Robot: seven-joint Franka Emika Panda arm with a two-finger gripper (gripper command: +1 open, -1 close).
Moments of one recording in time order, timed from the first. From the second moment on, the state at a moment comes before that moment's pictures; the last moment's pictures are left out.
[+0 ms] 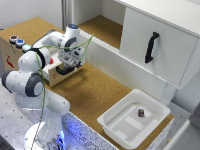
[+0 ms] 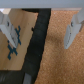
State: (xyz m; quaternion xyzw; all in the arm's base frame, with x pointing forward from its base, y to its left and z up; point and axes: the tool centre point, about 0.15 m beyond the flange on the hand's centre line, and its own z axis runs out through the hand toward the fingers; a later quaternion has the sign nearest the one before) arm 0.300 0.131 0.359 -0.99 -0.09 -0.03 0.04
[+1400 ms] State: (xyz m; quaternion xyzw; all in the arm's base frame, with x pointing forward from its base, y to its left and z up) arm 0.335 0.146 0.331 -1.00 -0.06 -0.03 0.07
